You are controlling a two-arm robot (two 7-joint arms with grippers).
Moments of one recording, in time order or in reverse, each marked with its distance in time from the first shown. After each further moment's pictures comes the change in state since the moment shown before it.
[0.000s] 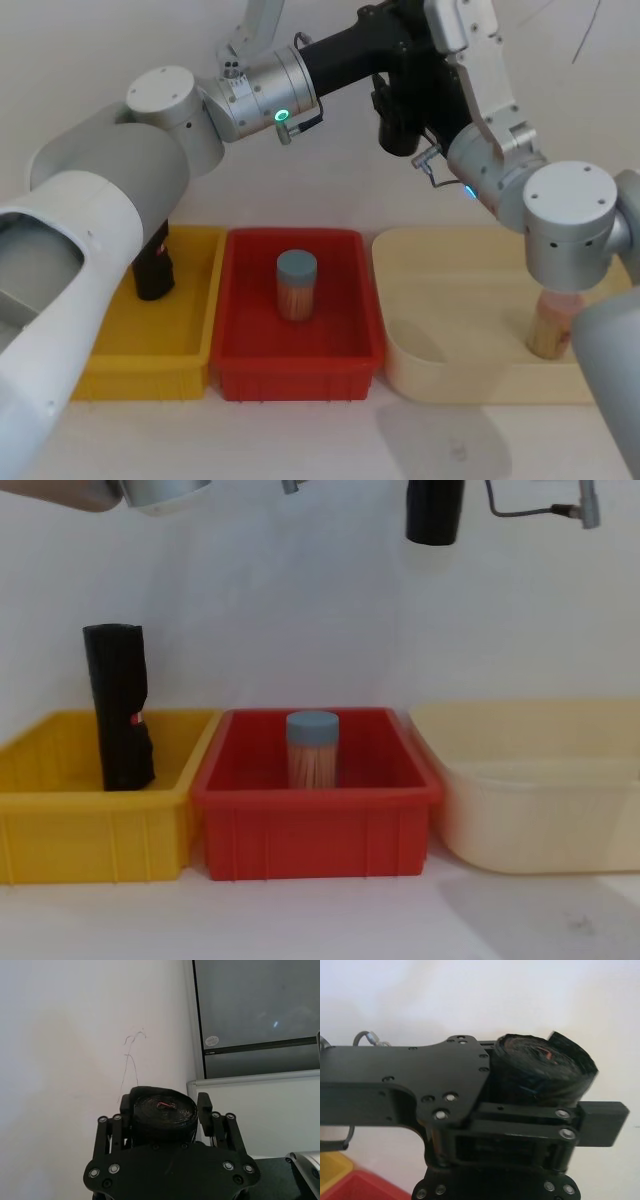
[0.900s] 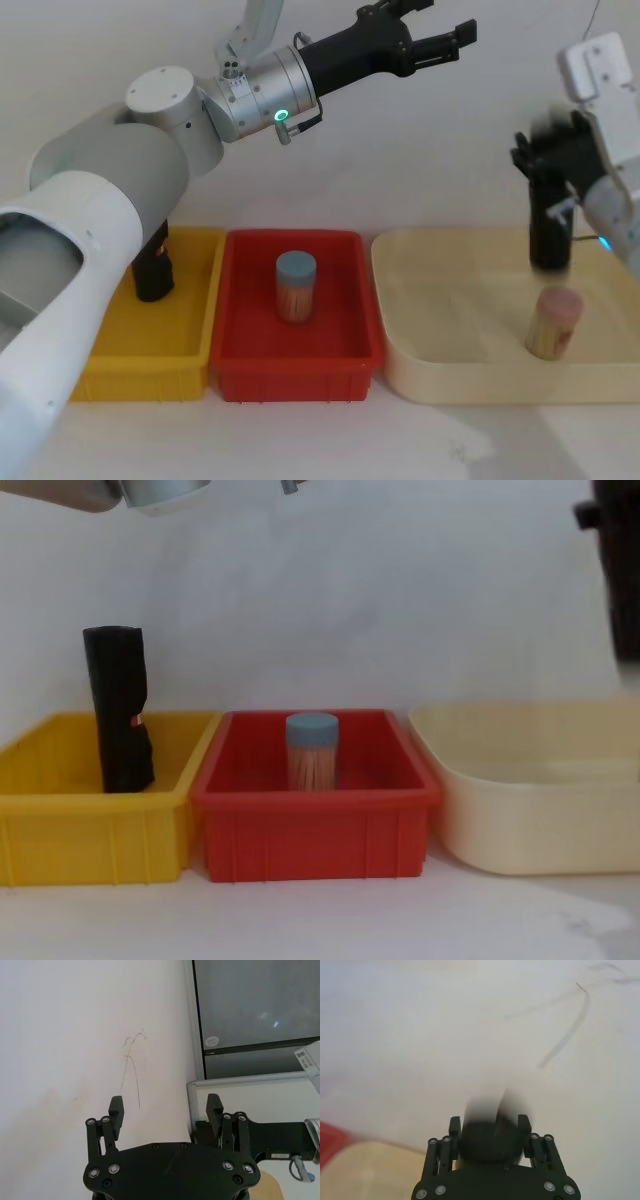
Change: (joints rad) left arm 0.000 0.000 -0.001 0.000 0.000 0.000 0.000; right arm -0.181 0.156 0.126 -0.241 -0.077 0.242 -0.063
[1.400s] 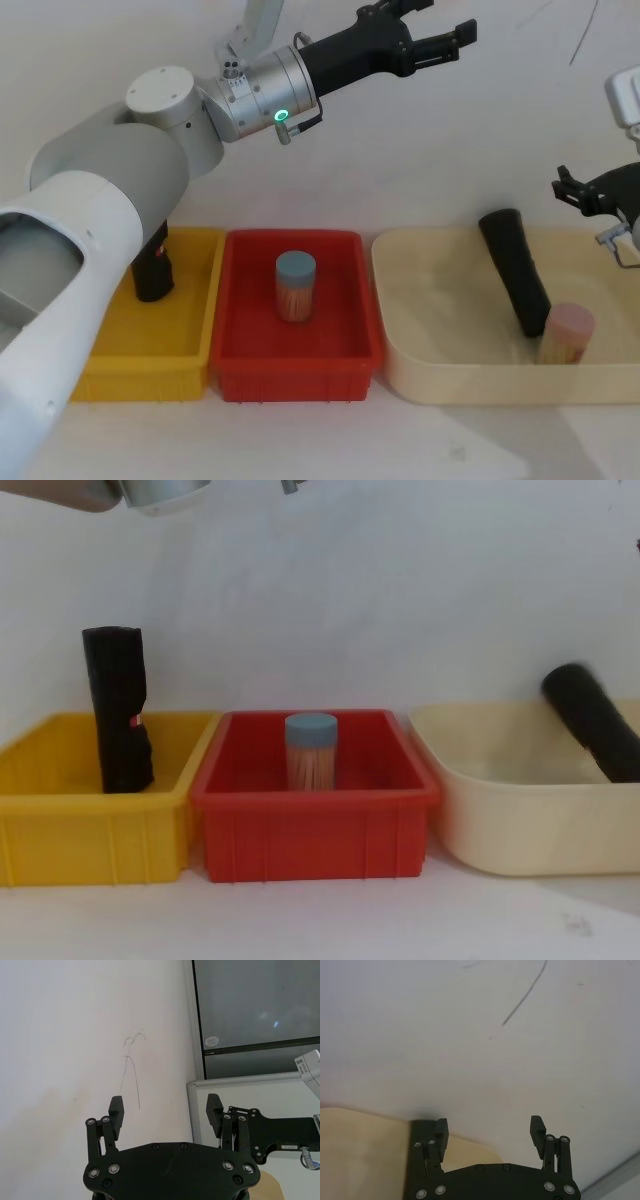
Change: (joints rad) left arm 0.000 0.000 0.000 0.000 0.000 0.000 0.001; right arm -0.078 0.057 0.055 -0.079 -0.019 0.083 -0.010
